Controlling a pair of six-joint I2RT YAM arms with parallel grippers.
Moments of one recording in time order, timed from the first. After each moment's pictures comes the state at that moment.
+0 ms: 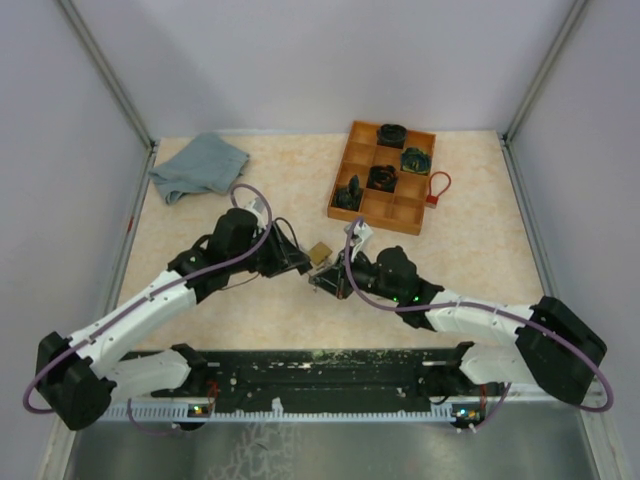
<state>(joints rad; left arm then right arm) -0.69 1.09 0.83 -0.34 0.15 -1.00 0.87 1.19 0.46 0.58 -0.26 0.58</state>
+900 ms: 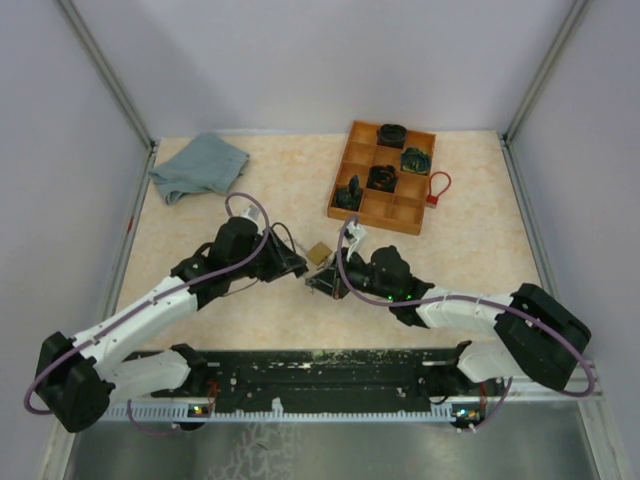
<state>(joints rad) -0.69 1.08 0.75 -0.29 0.09 -1.07 0.86 1.30 0.46 0.68 -0.30 0.64</state>
